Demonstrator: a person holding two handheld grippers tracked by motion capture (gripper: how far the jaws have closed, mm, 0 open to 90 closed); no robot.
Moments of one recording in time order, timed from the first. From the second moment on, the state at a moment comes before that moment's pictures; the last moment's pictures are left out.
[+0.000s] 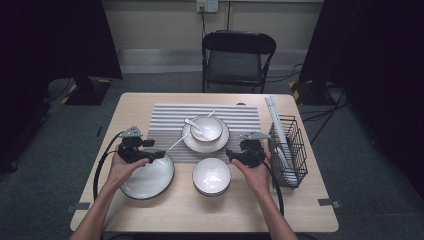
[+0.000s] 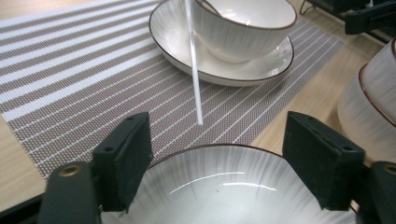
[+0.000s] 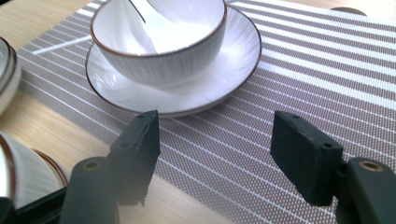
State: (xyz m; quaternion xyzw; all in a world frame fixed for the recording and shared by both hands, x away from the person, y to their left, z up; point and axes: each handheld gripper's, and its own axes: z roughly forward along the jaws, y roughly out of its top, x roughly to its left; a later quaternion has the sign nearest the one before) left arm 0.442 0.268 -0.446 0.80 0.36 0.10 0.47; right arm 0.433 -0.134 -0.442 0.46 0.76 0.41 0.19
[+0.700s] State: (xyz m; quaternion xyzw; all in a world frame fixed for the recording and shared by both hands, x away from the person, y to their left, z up) left arm 0.440 0.263 -0.450 0.82 0.35 0.10 0.45; right arm 0.445 -0.138 -0.379 0.44 0.75 0.44 0.23
